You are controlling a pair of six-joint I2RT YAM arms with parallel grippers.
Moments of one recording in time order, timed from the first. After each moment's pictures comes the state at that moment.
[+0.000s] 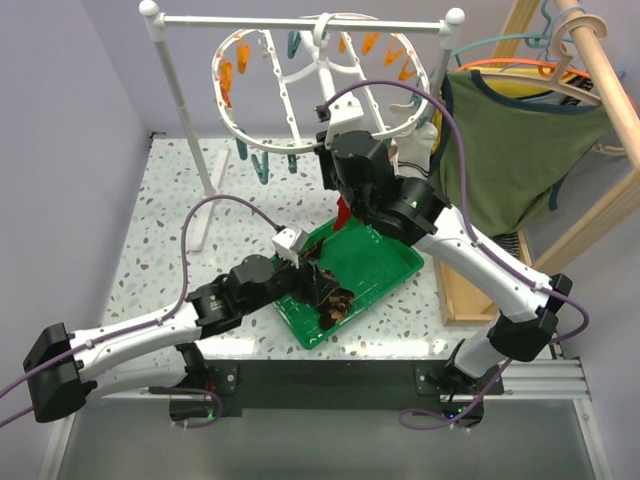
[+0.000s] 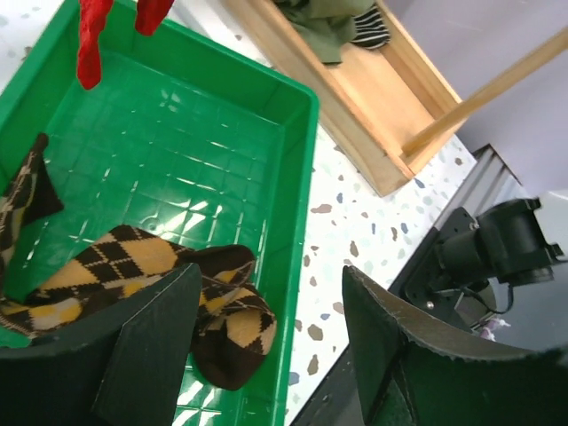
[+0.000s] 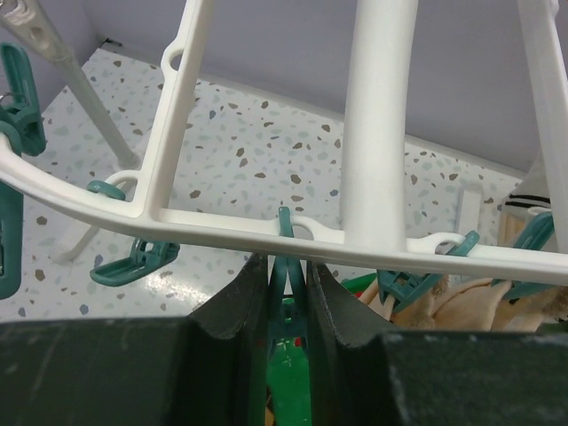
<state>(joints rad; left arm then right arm) -1.01 0.99 0.60 0.08 -0.09 -0.51 0.97 1.56 1.86 -0.58 0.65 0.13</state>
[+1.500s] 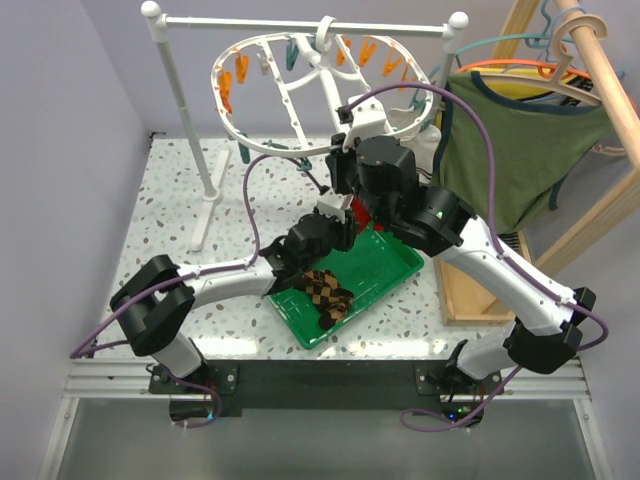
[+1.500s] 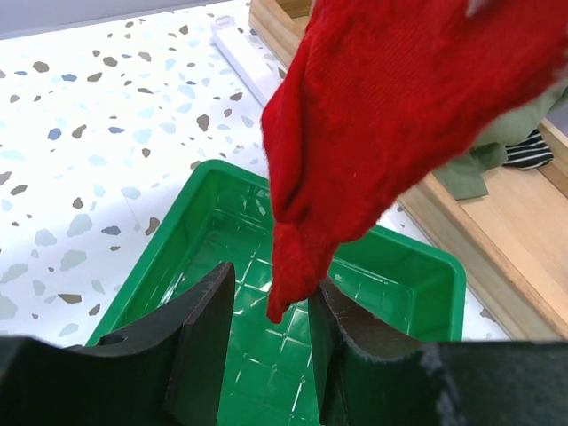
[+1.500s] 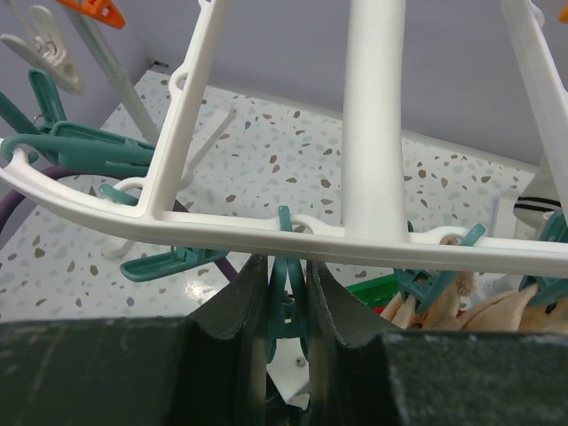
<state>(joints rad) -0.91 1.60 0.91 0.48 -0.29 -0.27 0.97 1.45 1.78 -0.56 0.57 0.19</state>
